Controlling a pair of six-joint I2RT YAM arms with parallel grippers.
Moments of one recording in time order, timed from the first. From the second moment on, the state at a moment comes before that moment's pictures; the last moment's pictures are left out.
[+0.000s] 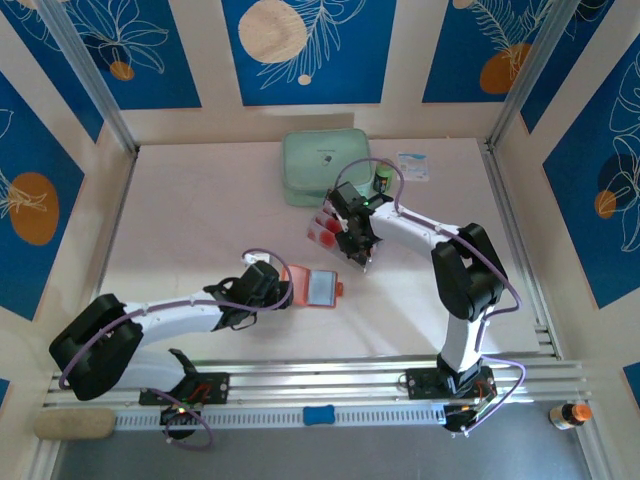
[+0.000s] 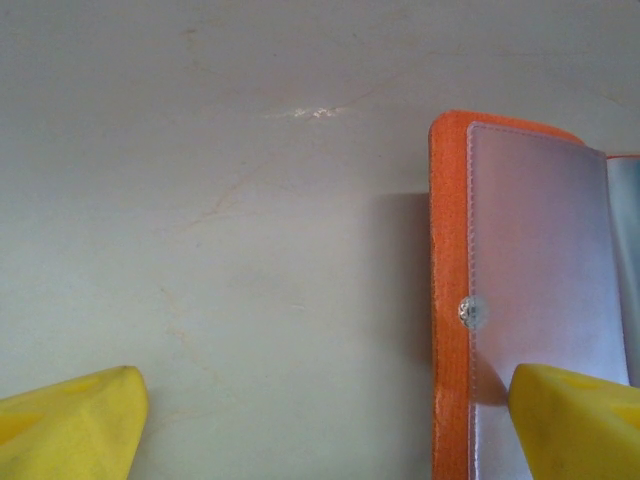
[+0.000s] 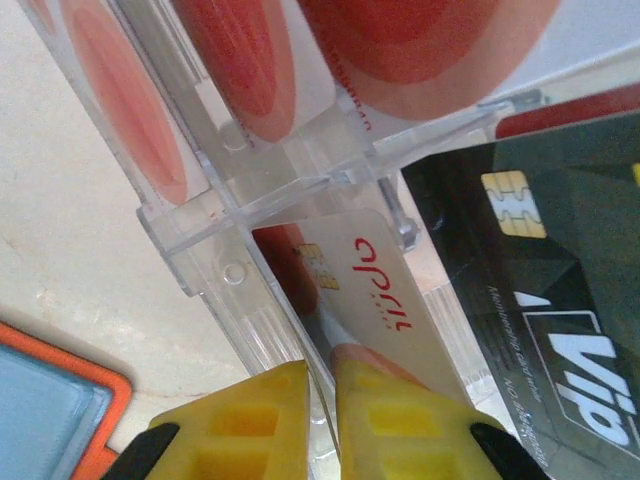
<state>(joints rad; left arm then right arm) -0.81 1.31 0.48 -0.12 -0.26 -0.68 0.60 1.84 1.32 -0.81 0.13 0.11</state>
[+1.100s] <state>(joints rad) -0.81 1.26 0.46 -0.13 -0.27 -0.72 0.73 1.64 1.22 -0.63 -0.22 0.34</state>
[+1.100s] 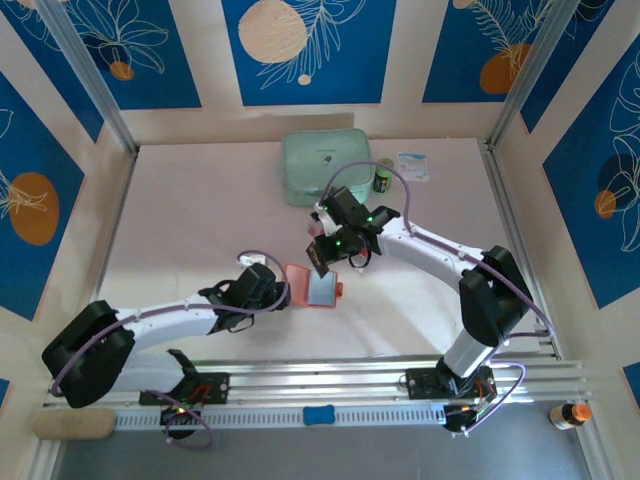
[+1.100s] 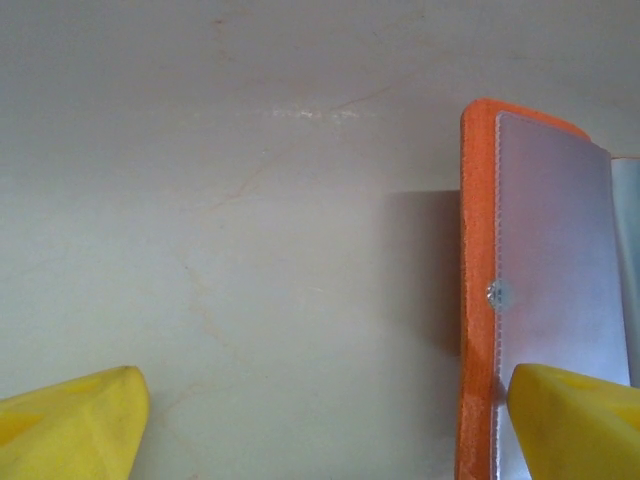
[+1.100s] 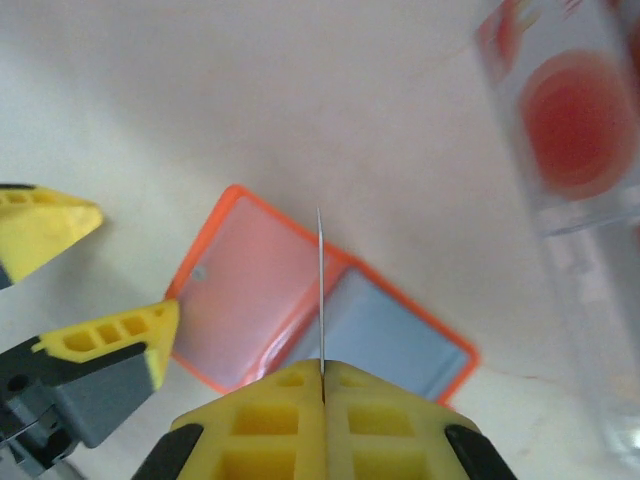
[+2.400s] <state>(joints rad) -0.81 1.40 0.57 -0.18 -0.29 -0.59 0.71 1.67 1.02 -0.37 -0.37 0.56</state>
